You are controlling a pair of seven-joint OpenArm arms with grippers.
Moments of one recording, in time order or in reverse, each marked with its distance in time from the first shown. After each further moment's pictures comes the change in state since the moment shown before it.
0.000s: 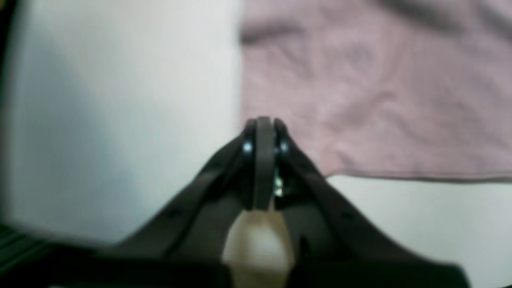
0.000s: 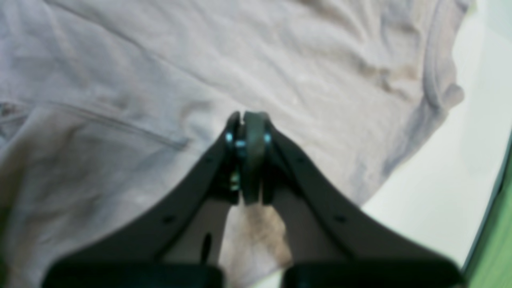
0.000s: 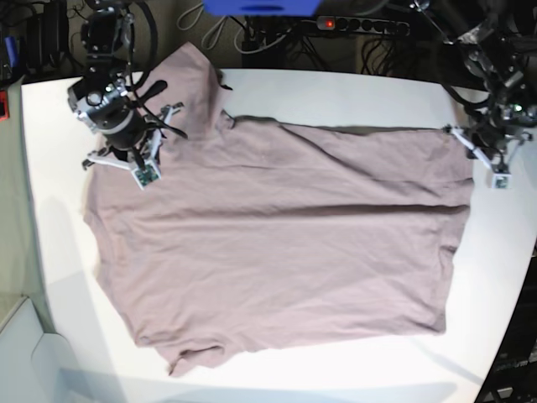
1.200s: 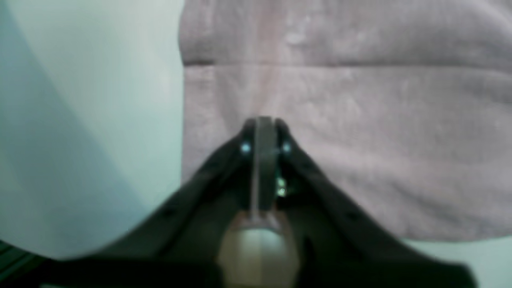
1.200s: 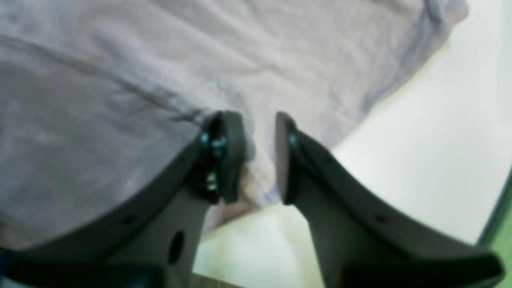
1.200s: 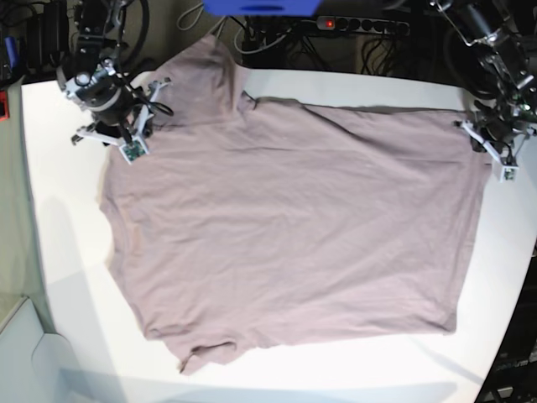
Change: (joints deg) left arm 1.3 -6.6 0.1 -10.0 -0.5 -0.1 -7.6; right arm -4.4 -0.7 5.6 1.9 0.0 4.9 -0.5
